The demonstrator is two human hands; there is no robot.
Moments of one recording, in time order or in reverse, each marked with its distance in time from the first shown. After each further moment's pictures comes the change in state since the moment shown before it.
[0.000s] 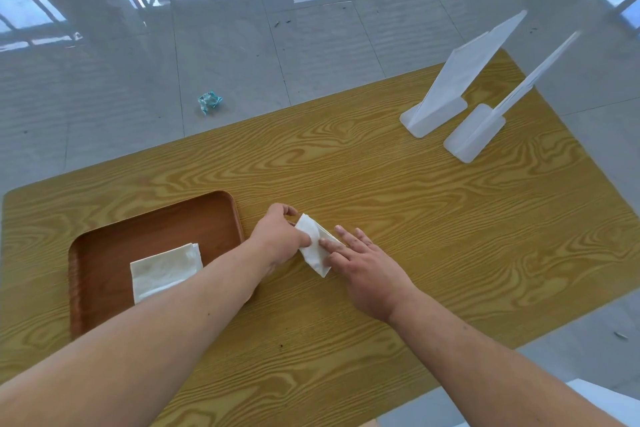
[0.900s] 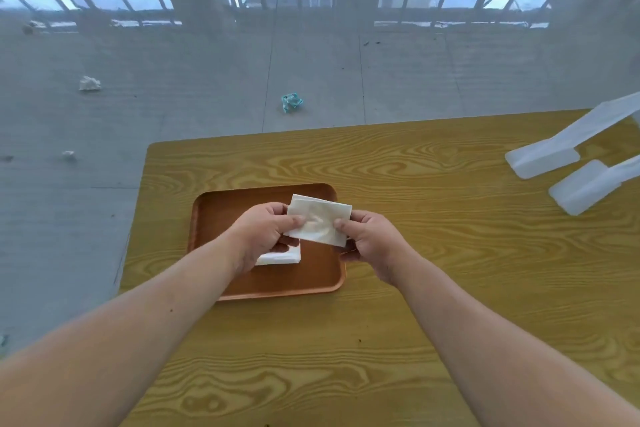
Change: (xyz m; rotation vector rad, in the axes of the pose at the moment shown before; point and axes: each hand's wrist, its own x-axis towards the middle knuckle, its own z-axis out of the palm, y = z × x) left_hand -0.052 -0.095 -0.164 -0.460 -0.012 0.041; right_hand 0.126 -0.136 -0.055 1.452 -0.103 0.555
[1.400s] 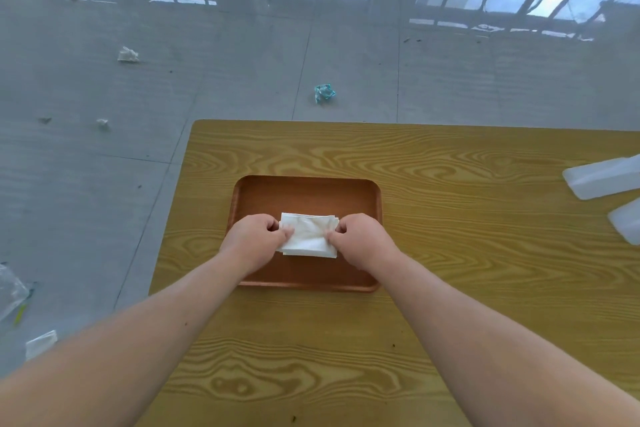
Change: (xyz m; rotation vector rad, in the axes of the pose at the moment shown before) left_hand -0.004 -0.075 -0.076 0.590 0.384 0.042; right_hand 0.039 0.010 0.081 -1.022 0.060 -0.087
